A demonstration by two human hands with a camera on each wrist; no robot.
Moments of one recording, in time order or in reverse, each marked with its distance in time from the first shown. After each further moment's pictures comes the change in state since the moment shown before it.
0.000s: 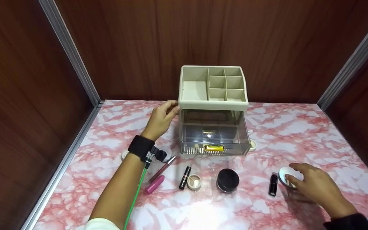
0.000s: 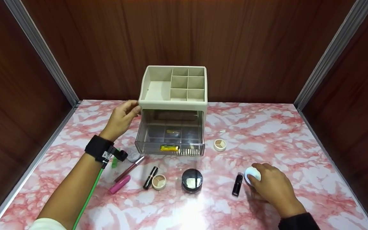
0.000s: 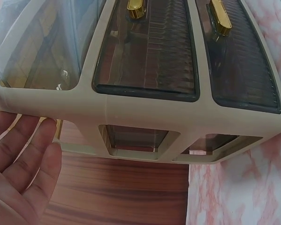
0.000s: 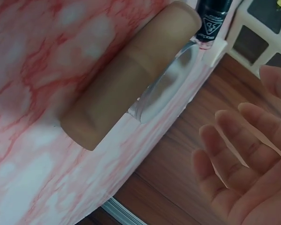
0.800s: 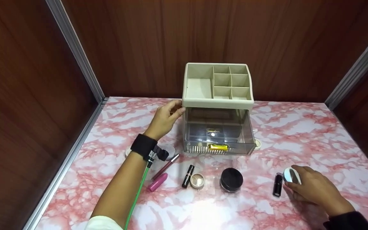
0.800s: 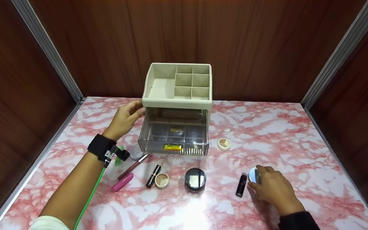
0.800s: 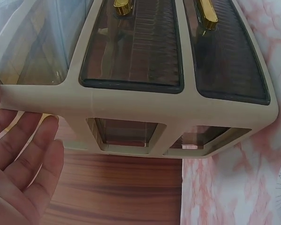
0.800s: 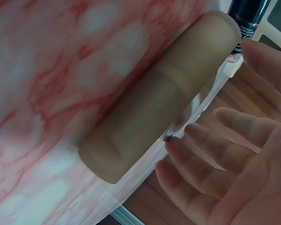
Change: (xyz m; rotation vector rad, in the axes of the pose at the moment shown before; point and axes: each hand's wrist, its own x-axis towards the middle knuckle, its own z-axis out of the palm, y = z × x) left_hand -0.003 -0.005 0.000 0.055 -0.039 -0.013; right_hand 0.010 0.011 0.021 -0.058 -0.174 0.004
